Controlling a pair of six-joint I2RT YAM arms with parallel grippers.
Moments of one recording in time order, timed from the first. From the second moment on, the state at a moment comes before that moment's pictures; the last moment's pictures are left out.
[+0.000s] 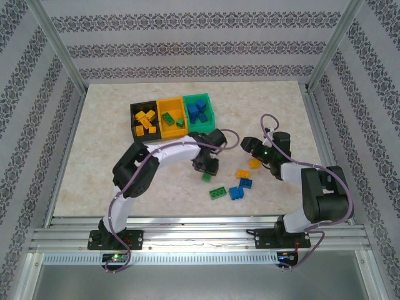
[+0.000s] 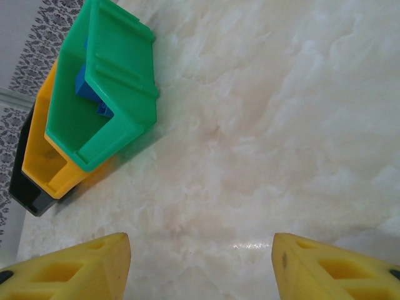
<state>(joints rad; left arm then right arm) -0.76 2.11 1.57 -0.83 0.12 -0.47 0.03 1.50 0.50 0.42 -0.51 0.68</state>
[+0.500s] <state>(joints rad) -0.37 2.31 2.39 -1.04 -0.08 -0.20 0.05 1.51 0.51 0.41 -0.52 0.67</state>
